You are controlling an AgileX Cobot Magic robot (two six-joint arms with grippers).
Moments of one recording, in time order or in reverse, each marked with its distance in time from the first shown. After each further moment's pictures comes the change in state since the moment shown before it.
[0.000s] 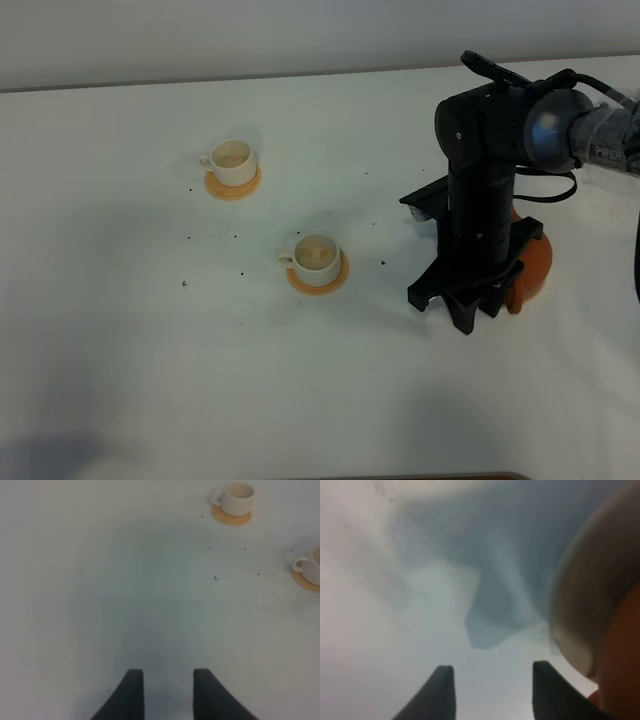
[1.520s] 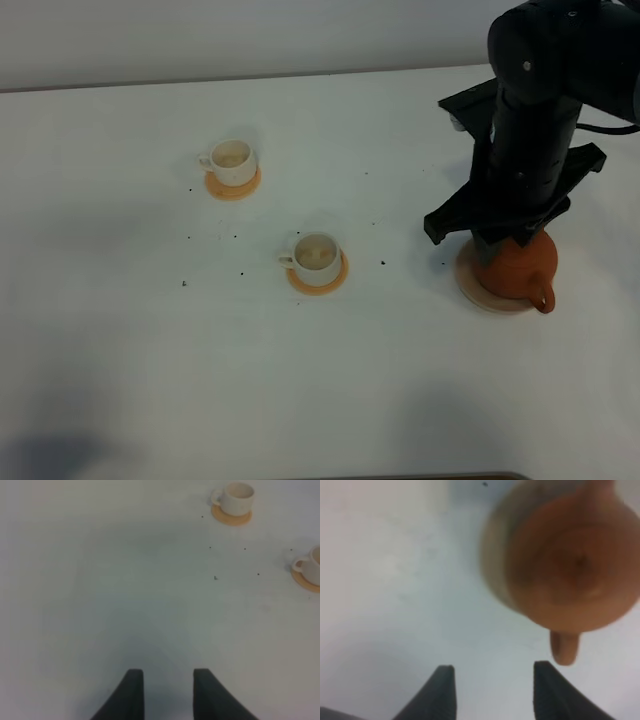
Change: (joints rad) left arm 0.000 0.000 0.000 0.000 0.000 0.000; right arm 0.005 -0.313 0.029 -0.105 -0.001 0.249
